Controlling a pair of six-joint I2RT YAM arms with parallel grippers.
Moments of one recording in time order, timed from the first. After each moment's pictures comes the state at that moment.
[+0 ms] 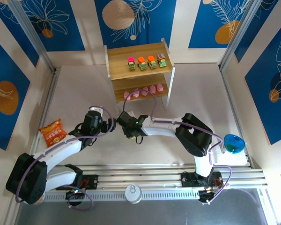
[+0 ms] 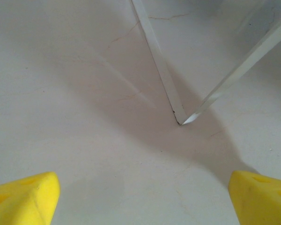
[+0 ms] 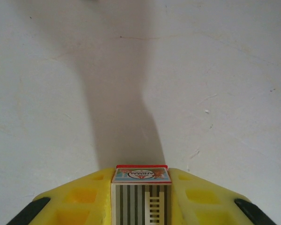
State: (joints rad) left arm -0.46 1.14 0.48 -0.04 -0.12 -0.36; right arm 1.02 1.92 1.26 -0.51 0.27 0.58
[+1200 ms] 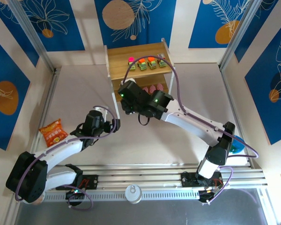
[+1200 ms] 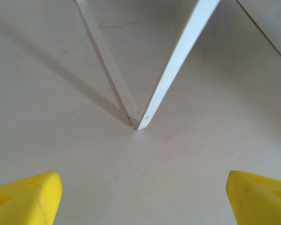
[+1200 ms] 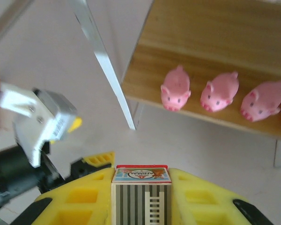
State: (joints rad) left arm -0.51 1.15 0.48 0.03 -0.02 -0.31; right arm 1.03 1.67 1.83 -0.98 0.37 0.45
